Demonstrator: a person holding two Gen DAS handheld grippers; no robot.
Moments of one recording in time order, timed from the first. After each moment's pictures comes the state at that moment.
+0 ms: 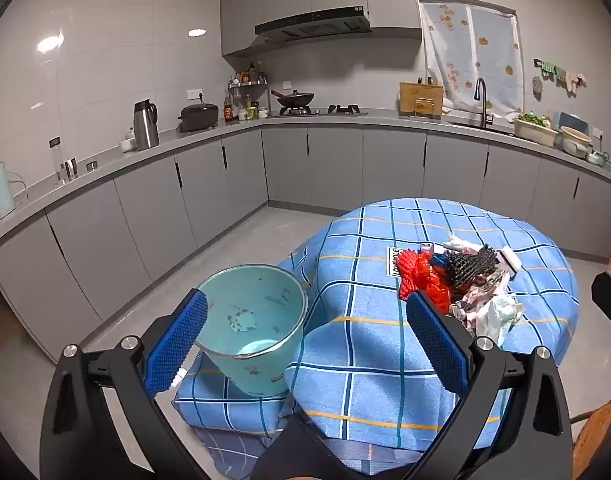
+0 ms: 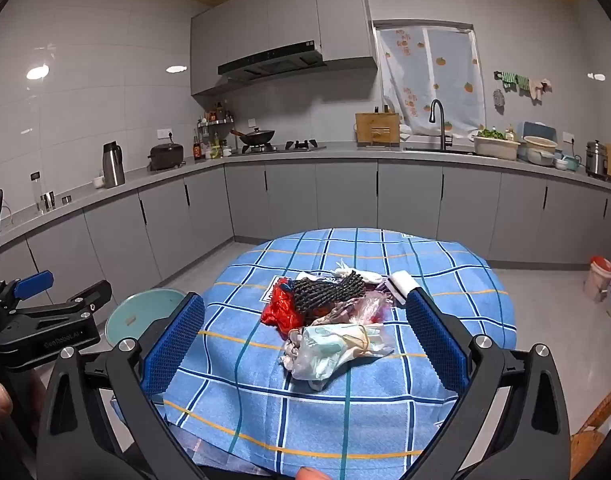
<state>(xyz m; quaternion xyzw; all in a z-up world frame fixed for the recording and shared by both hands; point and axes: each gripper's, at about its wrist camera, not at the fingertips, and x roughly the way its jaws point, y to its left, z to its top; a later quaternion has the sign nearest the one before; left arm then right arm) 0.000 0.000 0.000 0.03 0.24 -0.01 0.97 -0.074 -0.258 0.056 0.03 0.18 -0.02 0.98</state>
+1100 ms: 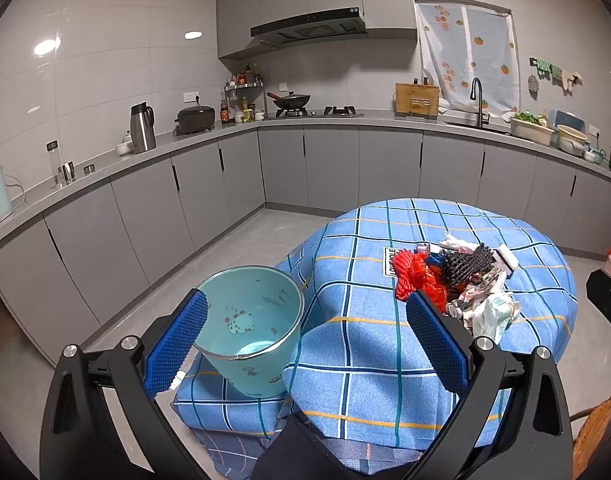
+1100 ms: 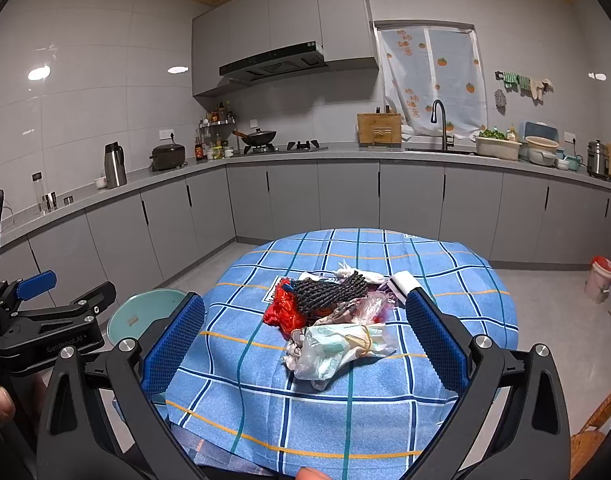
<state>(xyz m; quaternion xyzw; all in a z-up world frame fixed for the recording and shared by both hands) -0.002 0.000 0.004 0.04 0.24 -0.01 0.97 -0.074 -0.256 0.058 0.03 0.19 -0.02 0.98</state>
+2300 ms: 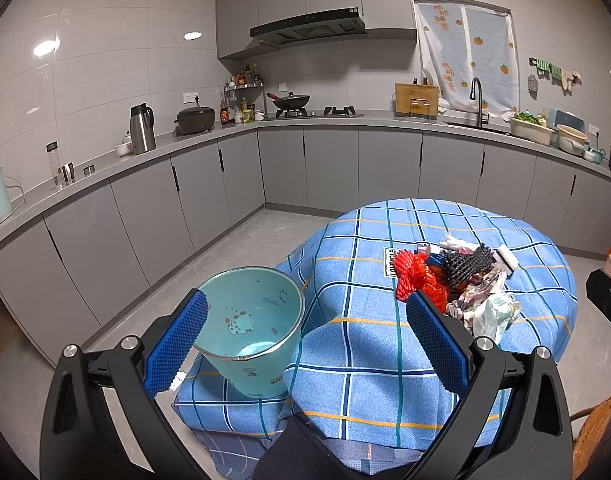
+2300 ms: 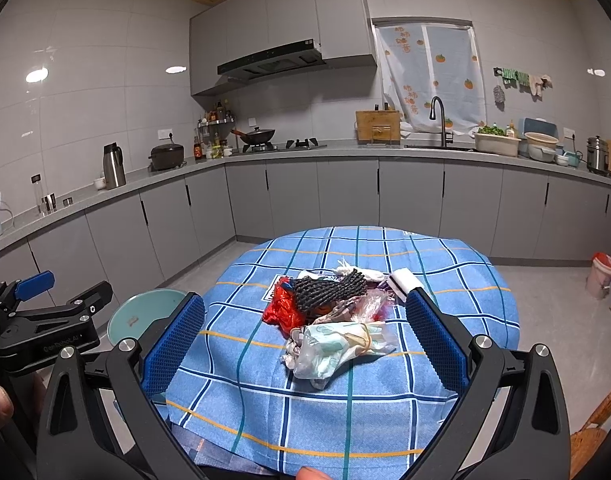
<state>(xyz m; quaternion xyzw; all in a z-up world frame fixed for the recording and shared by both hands) -0.001 -0.001 0.003 0.04 0.23 -0.01 0.97 -0.071 -0.258 0.056 0.04 0.19 -0.02 0.98</state>
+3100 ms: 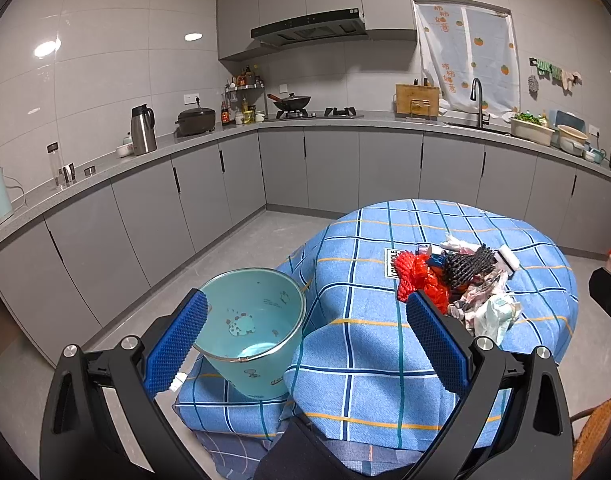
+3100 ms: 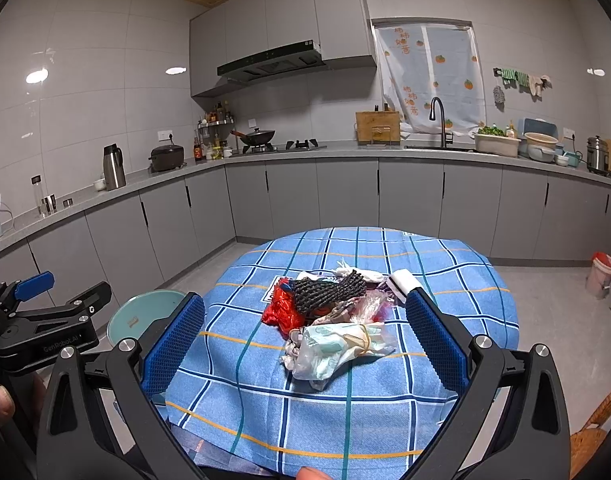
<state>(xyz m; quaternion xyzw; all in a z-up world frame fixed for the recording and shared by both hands) -0.002 -0.001 0.002 0.04 0.23 -0.01 0.97 -0.073 -0.261 0.056 0.04 0.19 -0.02 0.98</state>
